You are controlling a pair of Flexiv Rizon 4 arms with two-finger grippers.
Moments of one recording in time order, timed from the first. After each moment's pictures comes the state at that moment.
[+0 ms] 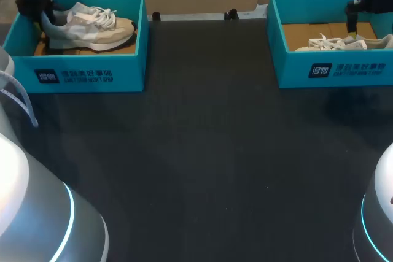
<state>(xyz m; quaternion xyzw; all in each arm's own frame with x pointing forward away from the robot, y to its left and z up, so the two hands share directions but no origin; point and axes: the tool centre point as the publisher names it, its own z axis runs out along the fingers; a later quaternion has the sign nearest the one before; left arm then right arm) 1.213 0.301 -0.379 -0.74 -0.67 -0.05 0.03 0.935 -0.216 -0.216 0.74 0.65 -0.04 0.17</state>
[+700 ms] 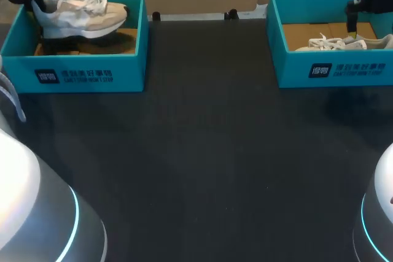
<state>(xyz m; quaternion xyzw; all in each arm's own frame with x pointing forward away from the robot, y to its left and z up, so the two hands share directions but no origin) 1.214 0.311 -0.329 -0.75 -0.66 -0.05 0.01 0.935 -0.216 -0.216 0.74 0.65 -0.04 0.17</state>
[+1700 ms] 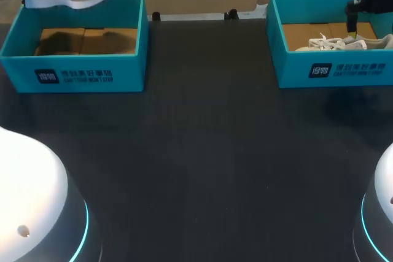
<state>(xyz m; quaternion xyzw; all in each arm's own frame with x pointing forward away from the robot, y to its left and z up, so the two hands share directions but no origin) 1.203 0.325 -0.207 -0.74 -0.67 -0.10 -0.02 0.935 -0.216 -0.216 0.74 0.65 -0.04 0.17</state>
